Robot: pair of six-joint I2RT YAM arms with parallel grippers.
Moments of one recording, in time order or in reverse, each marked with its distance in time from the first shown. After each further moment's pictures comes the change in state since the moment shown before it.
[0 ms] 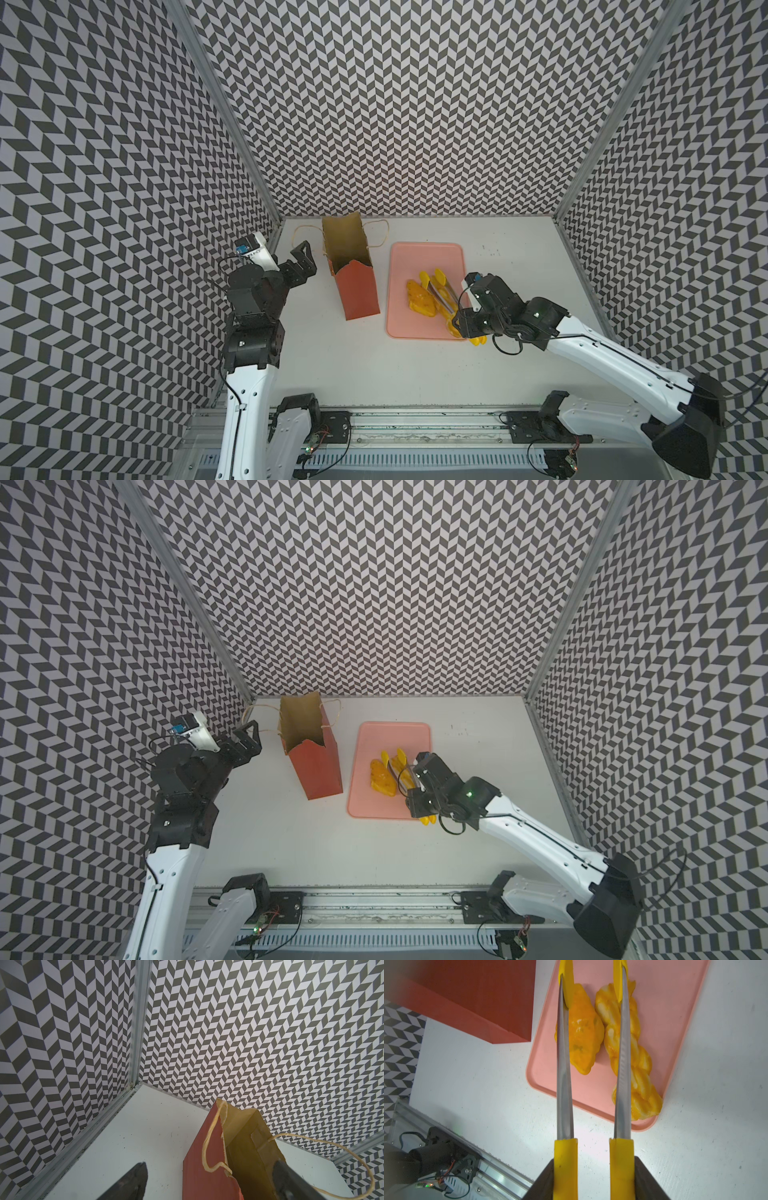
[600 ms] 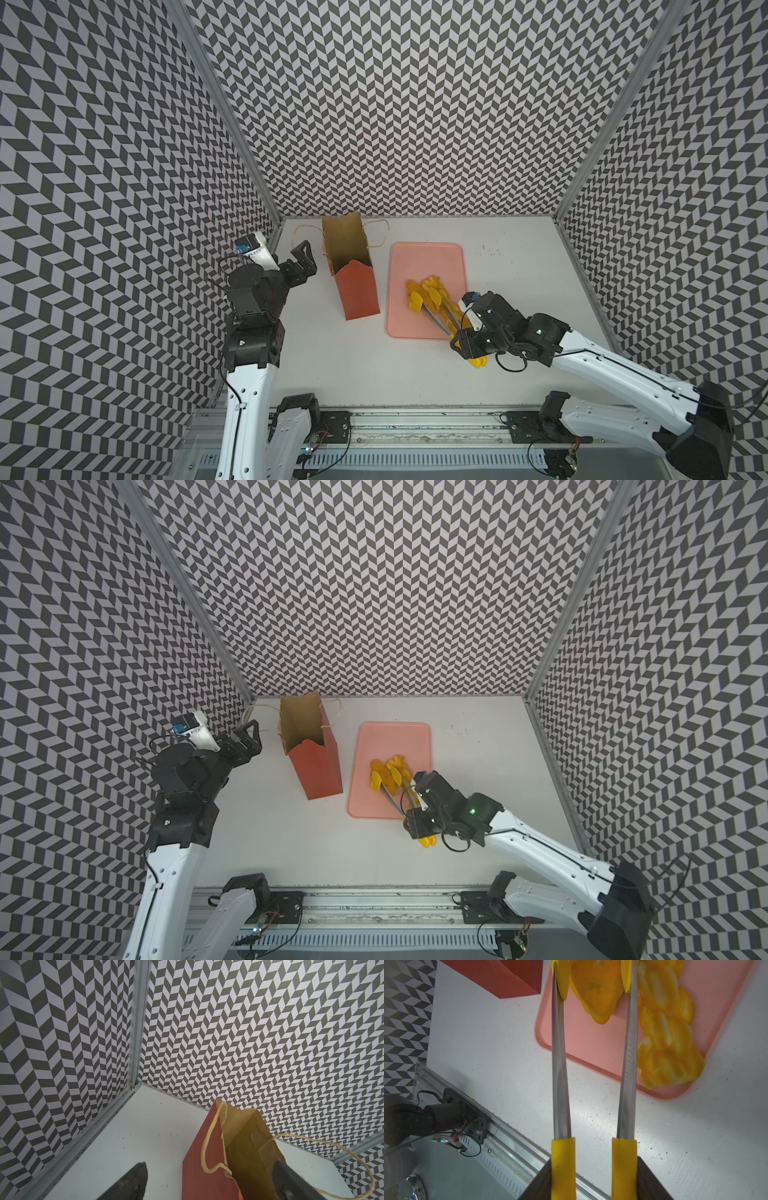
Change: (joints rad) left arm 0.000 0.002 0.000 0.001 0.002 0.000; right arm 0.058 -0.057 -0.129 0.043 -0.125 0.019
